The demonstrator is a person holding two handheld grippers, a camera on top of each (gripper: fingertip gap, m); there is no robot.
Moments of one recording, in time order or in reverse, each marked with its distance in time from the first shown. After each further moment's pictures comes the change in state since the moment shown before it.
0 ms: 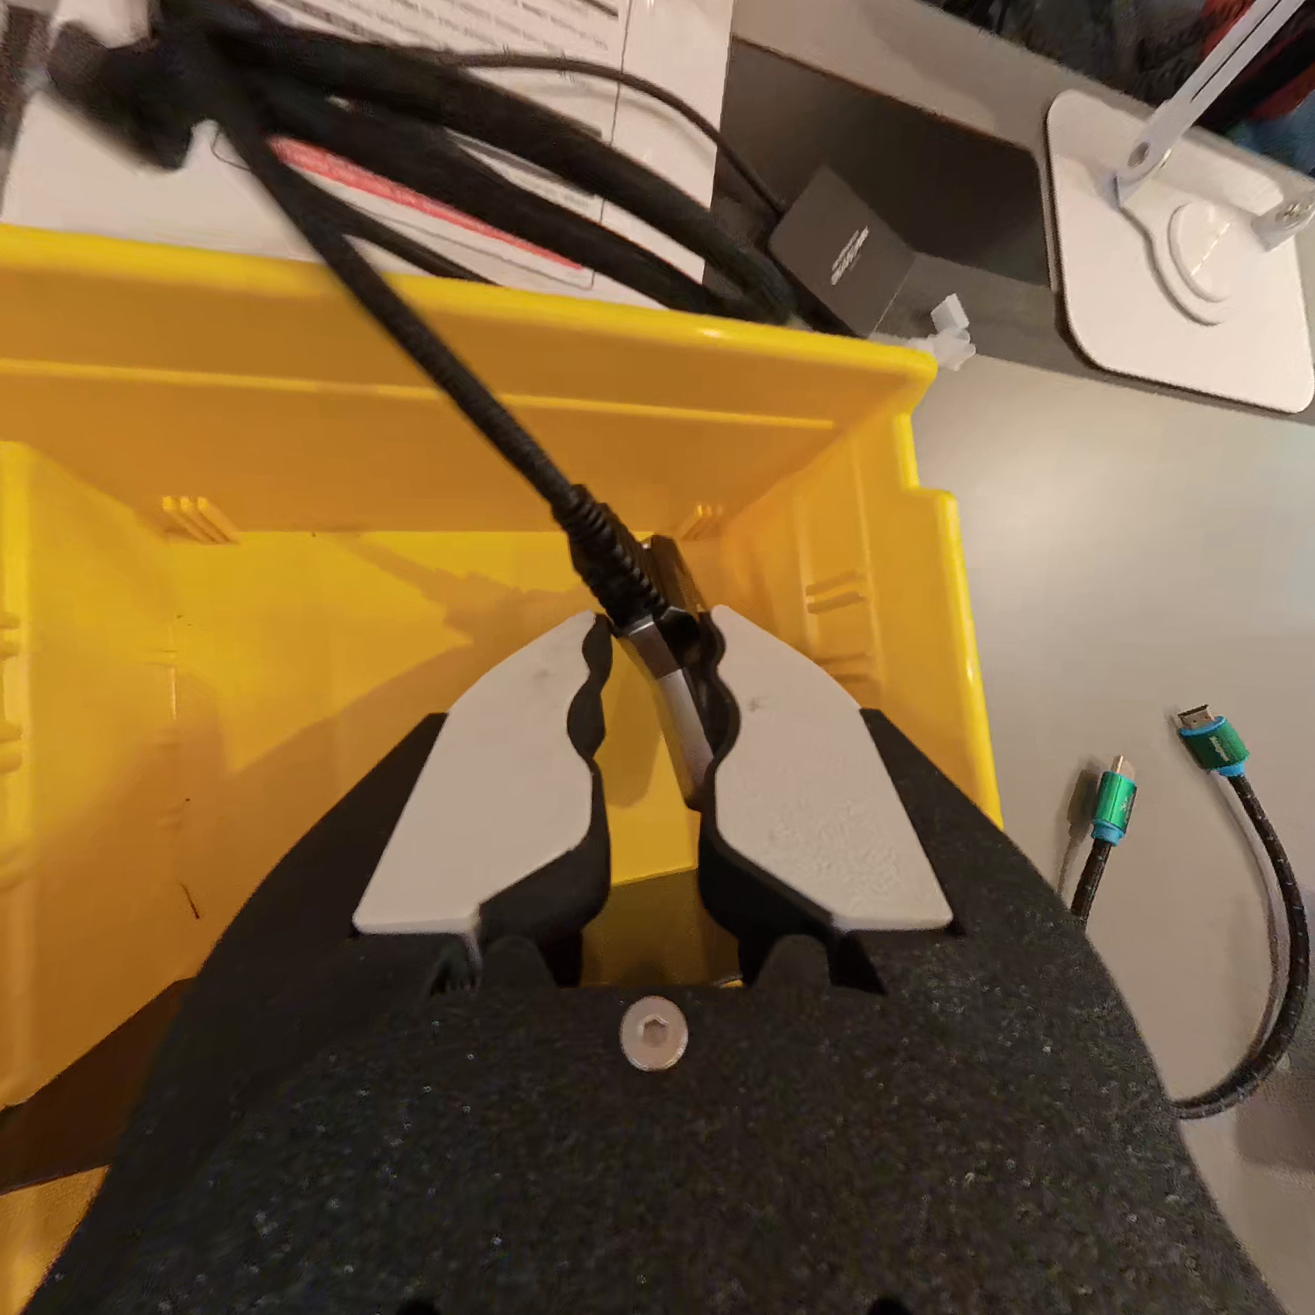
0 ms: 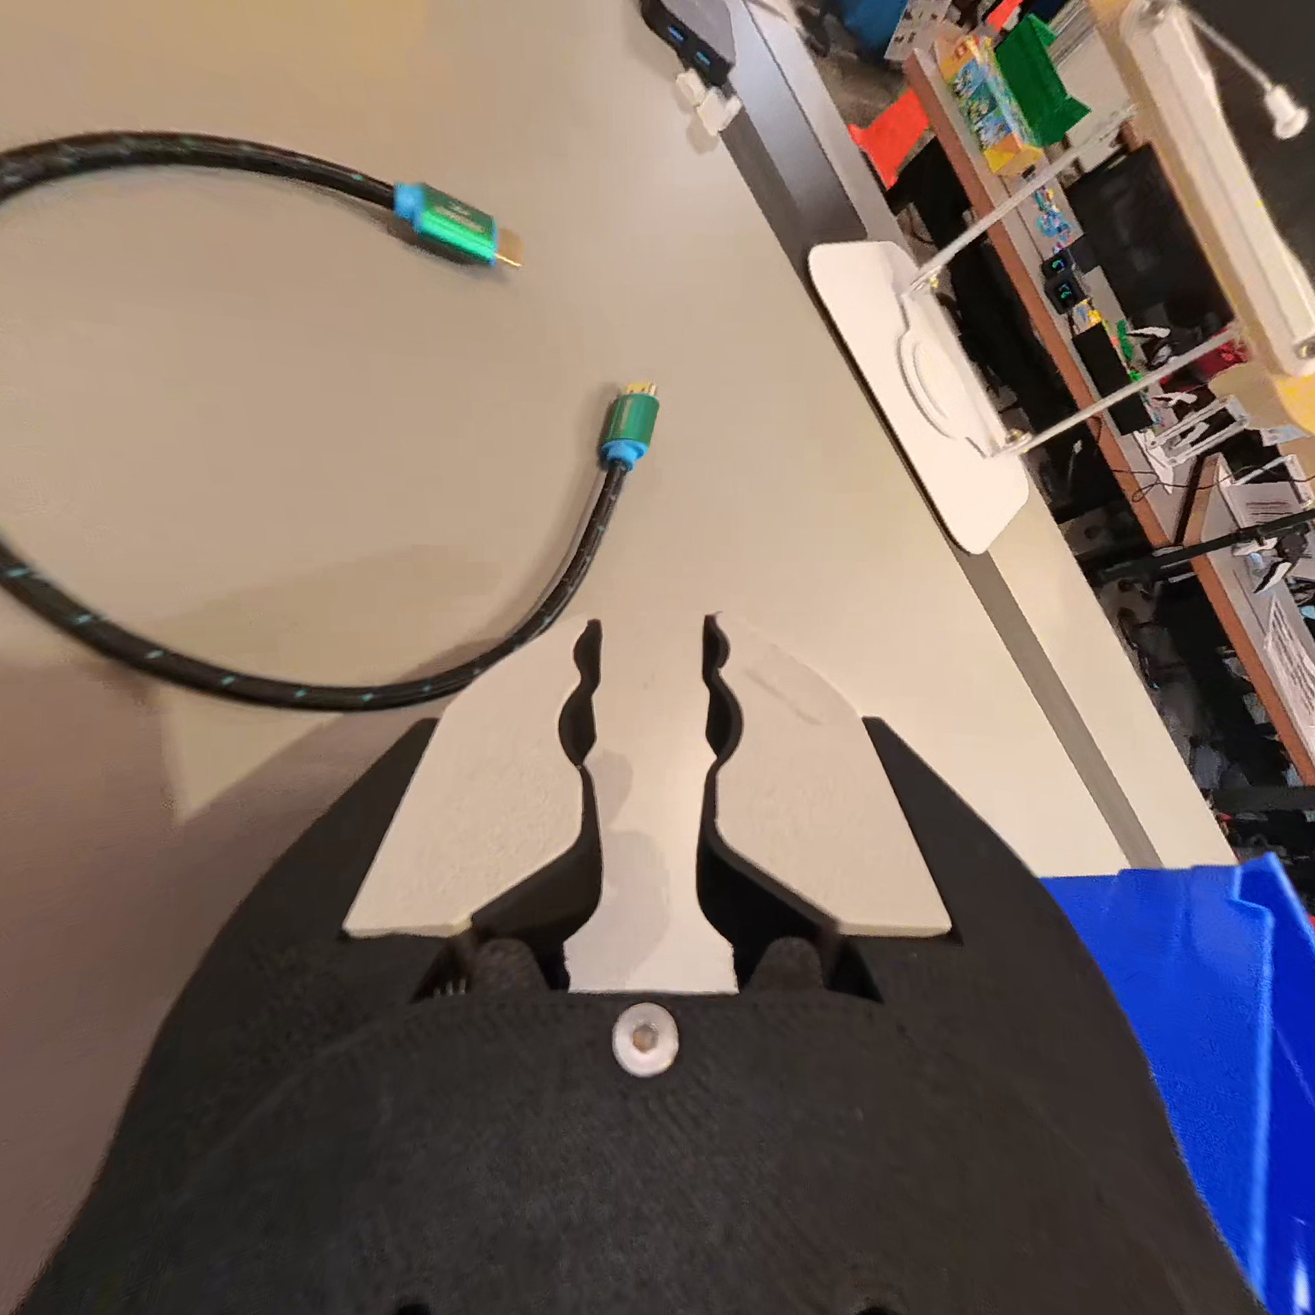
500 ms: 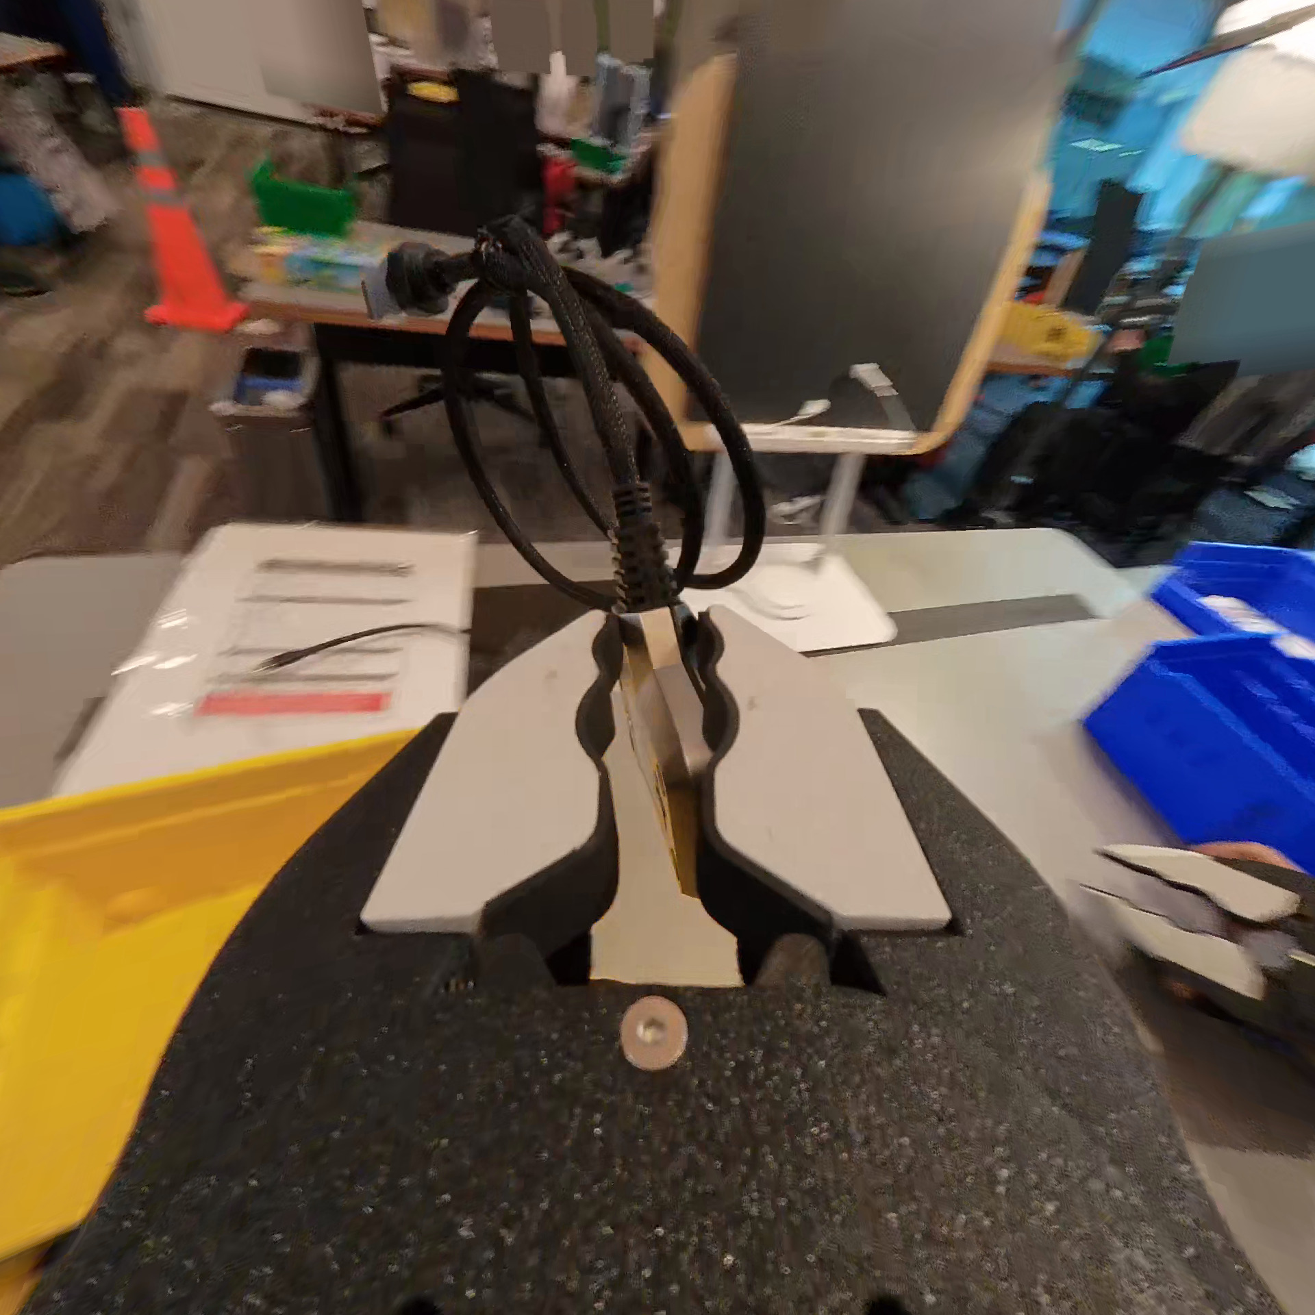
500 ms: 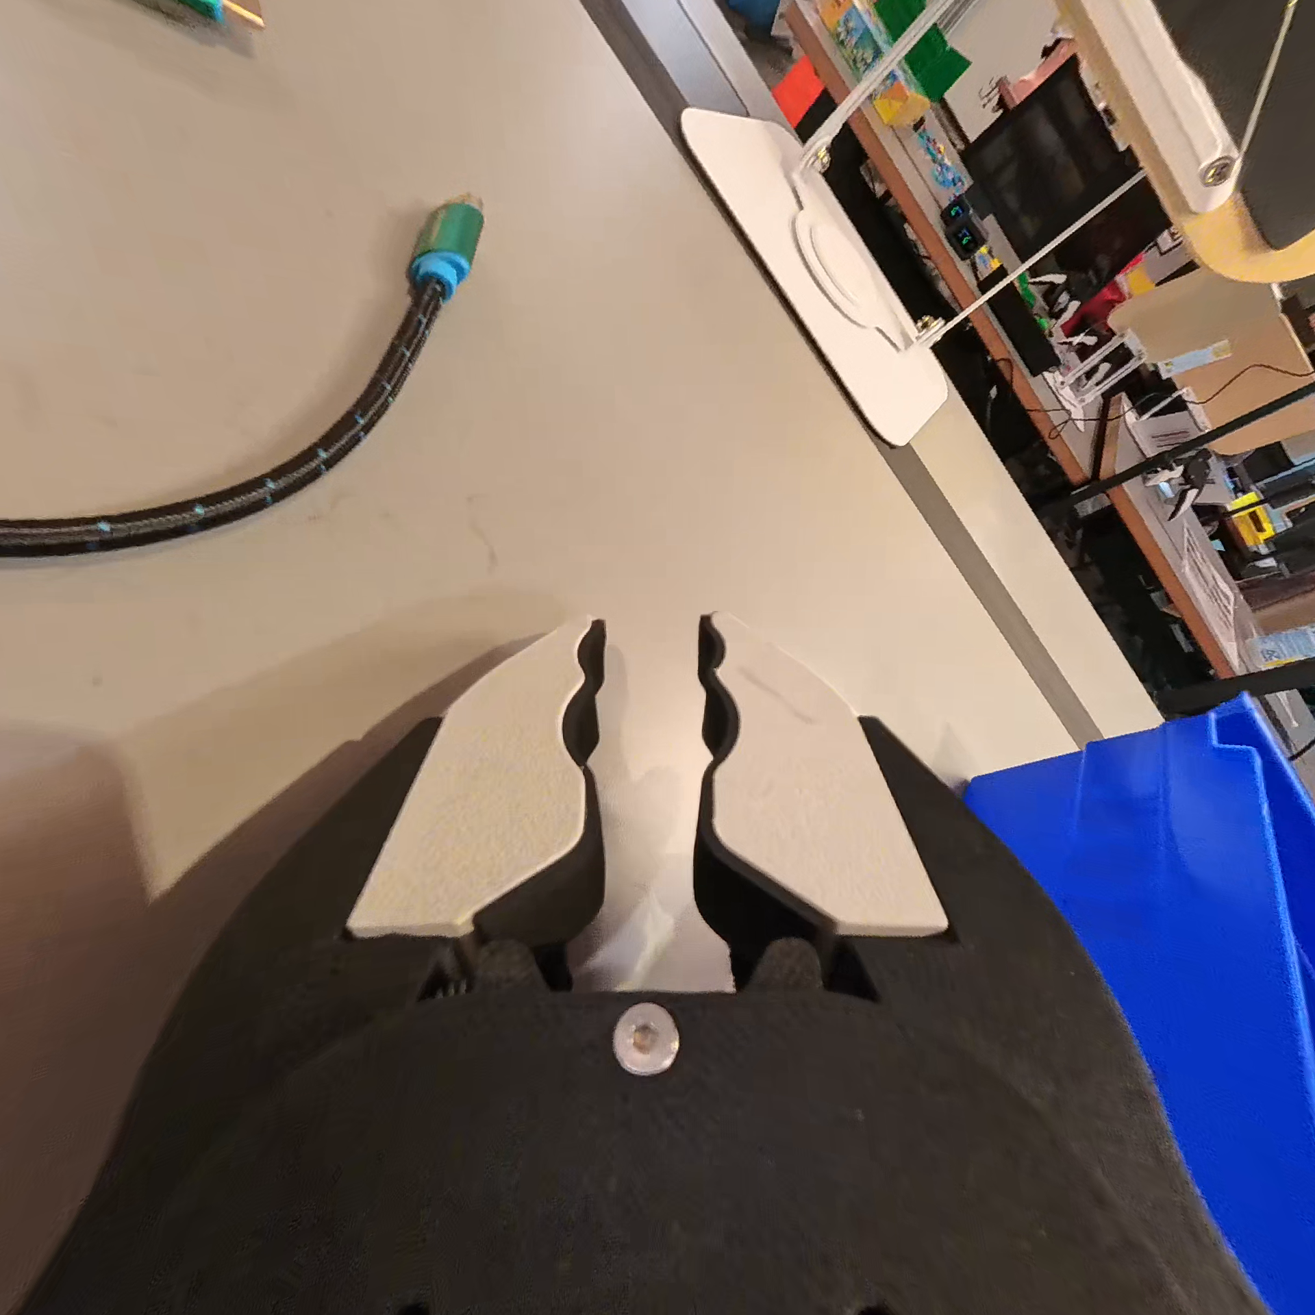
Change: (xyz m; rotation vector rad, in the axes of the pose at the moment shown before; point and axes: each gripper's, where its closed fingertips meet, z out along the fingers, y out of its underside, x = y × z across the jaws) left arm 0.150 -0.078 -0.139 0.568 0.194 0.252; right arm 0.040 0.060 0.013 -0.002 0.121 0.052
